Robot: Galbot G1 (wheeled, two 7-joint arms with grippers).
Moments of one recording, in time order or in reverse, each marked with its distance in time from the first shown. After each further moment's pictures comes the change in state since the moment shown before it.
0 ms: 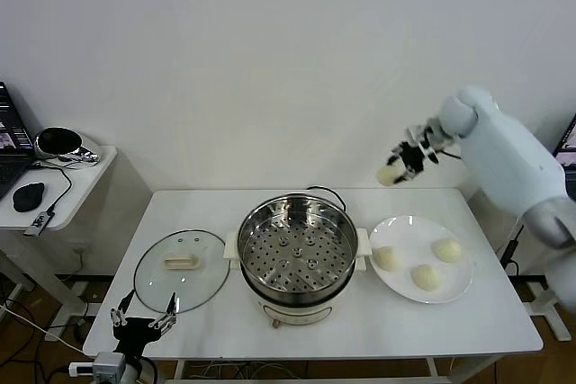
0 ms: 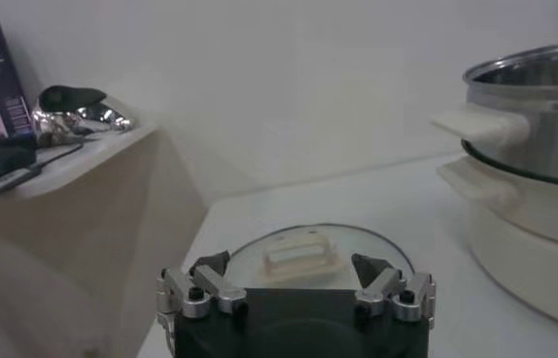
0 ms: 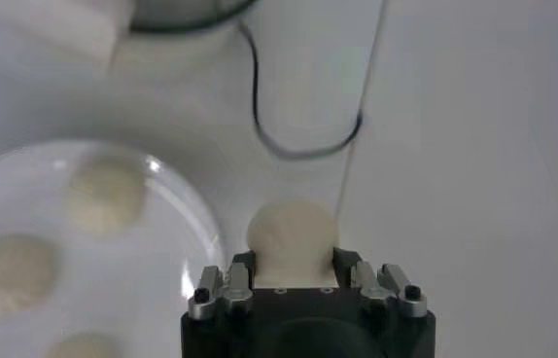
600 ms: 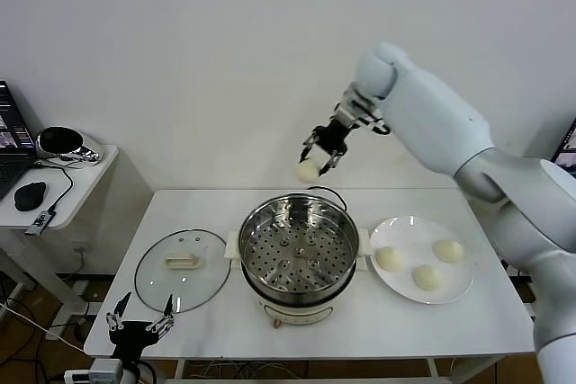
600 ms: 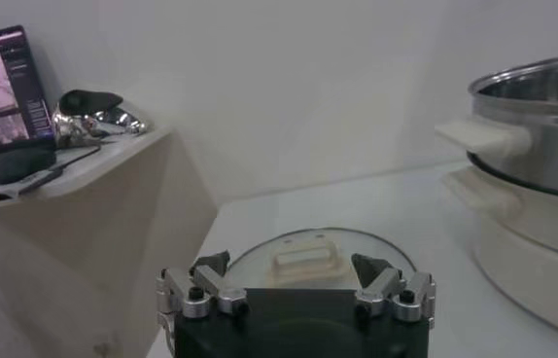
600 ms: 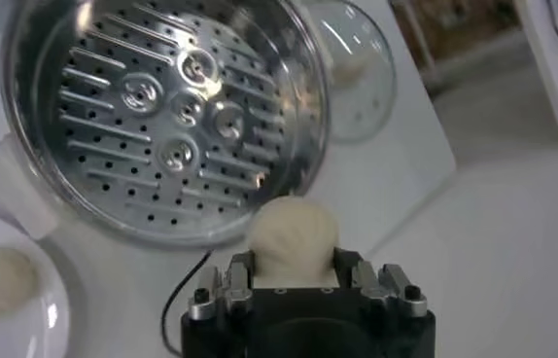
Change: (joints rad) left arm 0.040 -0.030 0.000 -0.036 0.010 -0.012 -0.016; right arm 0.070 0.201 -0.169 0.075 0.152 0.411 -0.110
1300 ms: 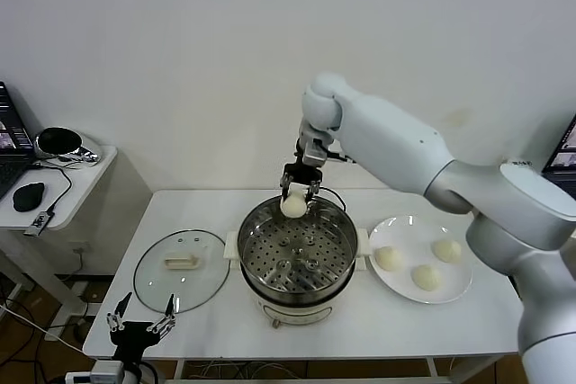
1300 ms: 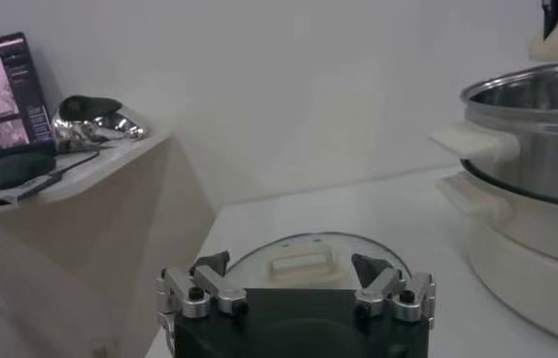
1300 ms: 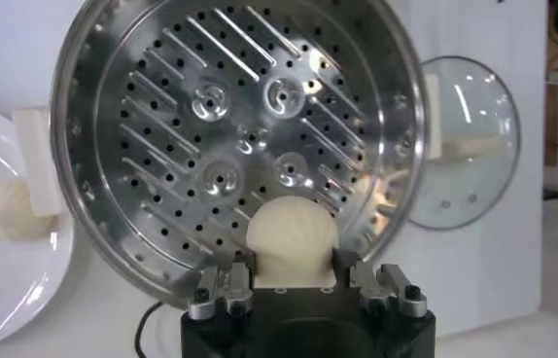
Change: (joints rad) left arm 0.000 -0.011 -0.002 -0.005 0.008 -0.005 -0.001; right arm -0.077 0.060 -0.096 0.045 -0.155 0.095 0.028
